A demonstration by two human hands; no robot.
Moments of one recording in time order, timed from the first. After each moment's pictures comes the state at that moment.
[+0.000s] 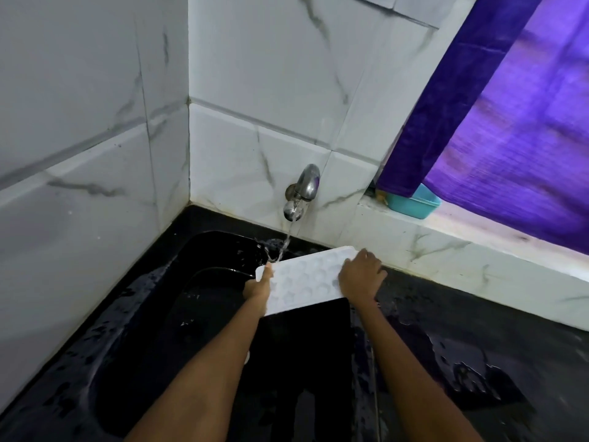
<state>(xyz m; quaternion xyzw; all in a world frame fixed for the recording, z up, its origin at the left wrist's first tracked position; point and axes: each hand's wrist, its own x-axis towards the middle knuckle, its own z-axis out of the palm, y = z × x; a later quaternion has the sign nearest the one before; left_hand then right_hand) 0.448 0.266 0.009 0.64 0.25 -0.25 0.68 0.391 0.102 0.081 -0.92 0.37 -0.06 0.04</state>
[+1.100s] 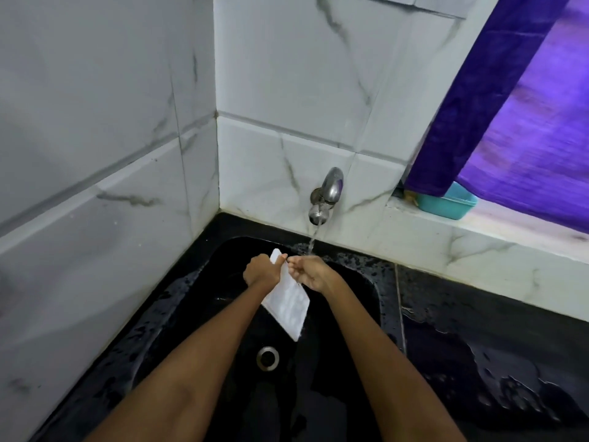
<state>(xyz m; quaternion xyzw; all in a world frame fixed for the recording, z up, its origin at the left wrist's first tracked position) 0.469 0.310 0.062 0.93 0.05 -0.13 0.34 0.462 0.202 0.065 -0.62 0.30 0.10 0.72</state>
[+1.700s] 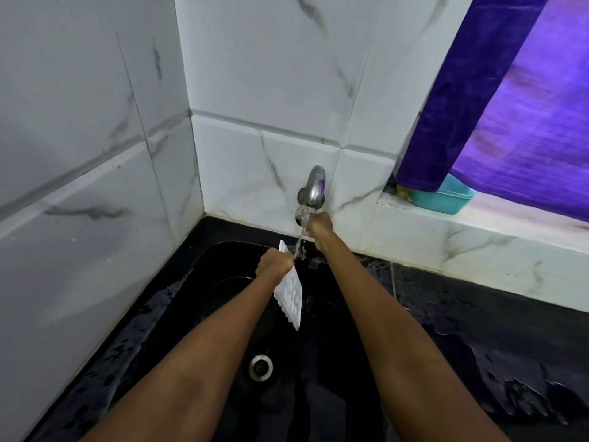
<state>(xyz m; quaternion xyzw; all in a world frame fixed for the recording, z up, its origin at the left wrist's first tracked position) 0.502 0.255 0.064 0.87 0.08 -0.22 0.44 0.540 0.147 0.096 -0.74 0.30 -0.06 0.60</state>
